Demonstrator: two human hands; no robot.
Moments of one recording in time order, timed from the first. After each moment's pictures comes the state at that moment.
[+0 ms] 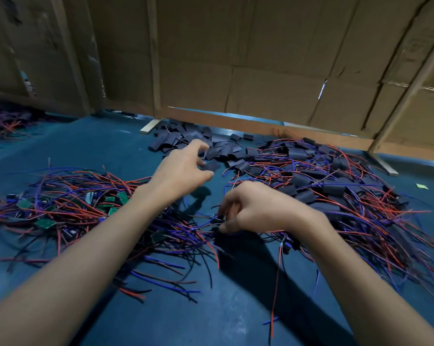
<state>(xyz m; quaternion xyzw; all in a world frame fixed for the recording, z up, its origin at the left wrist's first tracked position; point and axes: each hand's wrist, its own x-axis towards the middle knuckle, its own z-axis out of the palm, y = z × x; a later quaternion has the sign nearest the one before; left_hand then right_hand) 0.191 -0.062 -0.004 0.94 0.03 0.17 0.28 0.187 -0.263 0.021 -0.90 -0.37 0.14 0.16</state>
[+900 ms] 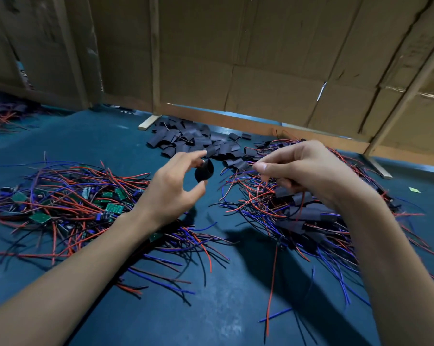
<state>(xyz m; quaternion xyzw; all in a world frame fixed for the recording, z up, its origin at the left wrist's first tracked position) 0.149 -0.064 -0.036 0.87 -0.12 0.37 0.32 0.196 -0.314 0.072 -0.83 -0.24 0.10 0.49</state>
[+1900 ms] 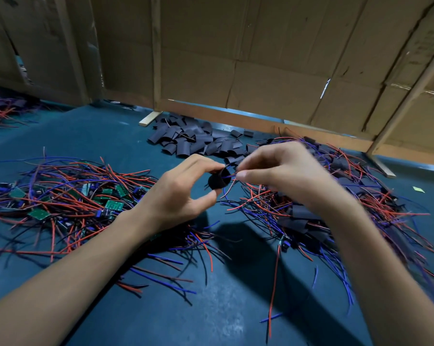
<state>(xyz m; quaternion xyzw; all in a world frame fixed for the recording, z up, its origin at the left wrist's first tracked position) 0.144 -0.069 -0.034 0.85 -0.26 0.38 0.27 0.187 -0.288 0.060 -0.84 -0.30 0.06 0.45</state>
